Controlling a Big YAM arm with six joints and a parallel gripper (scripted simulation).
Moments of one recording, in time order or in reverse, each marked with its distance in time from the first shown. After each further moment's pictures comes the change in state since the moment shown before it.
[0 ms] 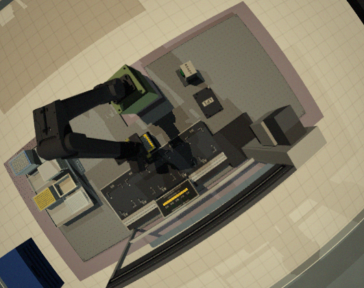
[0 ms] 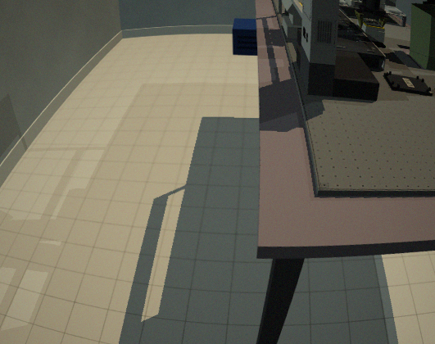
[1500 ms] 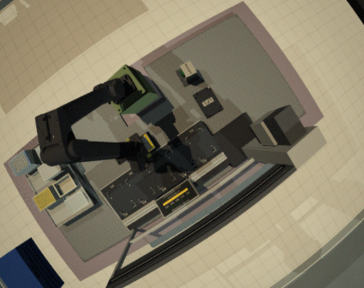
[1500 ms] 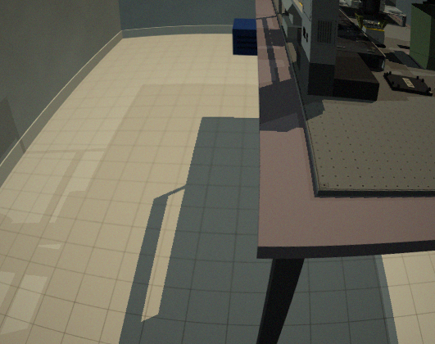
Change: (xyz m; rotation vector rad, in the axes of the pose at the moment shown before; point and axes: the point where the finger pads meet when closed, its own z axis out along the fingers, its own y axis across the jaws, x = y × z) arm 0.000 0.000 0.011 -0.002 -0.001 0.000
